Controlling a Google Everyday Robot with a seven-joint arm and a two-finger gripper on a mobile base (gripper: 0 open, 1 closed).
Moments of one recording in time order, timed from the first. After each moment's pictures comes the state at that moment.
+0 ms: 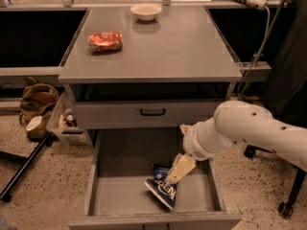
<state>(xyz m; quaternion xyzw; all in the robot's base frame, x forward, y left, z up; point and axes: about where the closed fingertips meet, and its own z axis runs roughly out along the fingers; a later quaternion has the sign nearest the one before) 0.490 -0.086 0.671 -0.57 0.77 0.12 0.26</state>
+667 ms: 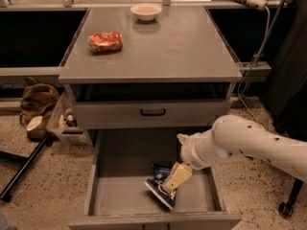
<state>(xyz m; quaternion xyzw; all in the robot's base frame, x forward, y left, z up) 0.485 -0.076 0.631 -0.56 0.77 0.15 0.27</state>
